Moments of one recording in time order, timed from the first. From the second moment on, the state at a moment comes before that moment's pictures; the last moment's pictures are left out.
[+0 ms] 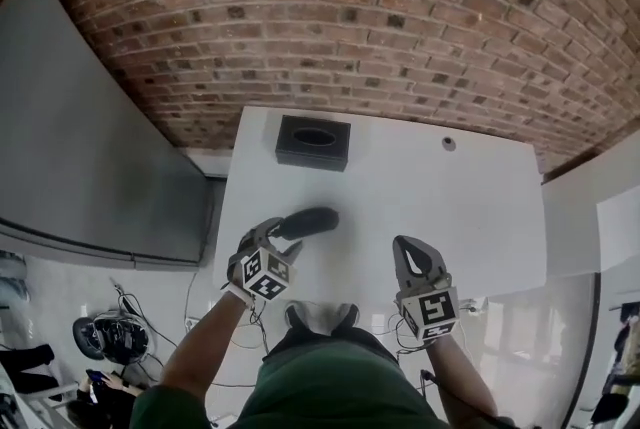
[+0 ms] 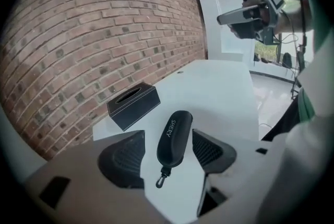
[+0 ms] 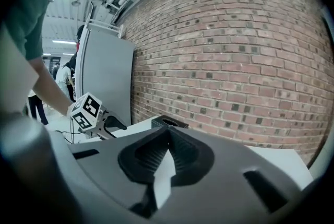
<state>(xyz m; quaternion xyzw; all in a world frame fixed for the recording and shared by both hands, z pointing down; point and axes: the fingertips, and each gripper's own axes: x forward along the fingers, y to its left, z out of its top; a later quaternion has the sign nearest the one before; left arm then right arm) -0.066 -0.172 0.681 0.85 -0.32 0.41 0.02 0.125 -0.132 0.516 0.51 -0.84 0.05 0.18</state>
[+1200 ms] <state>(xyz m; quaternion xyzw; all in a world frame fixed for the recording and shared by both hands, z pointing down) -0.033 -0.203 0.798 0.79 -0.21 0.57 -0.01 0.209 -0.076 0.540 0.59 -0.78 0.10 0.20</state>
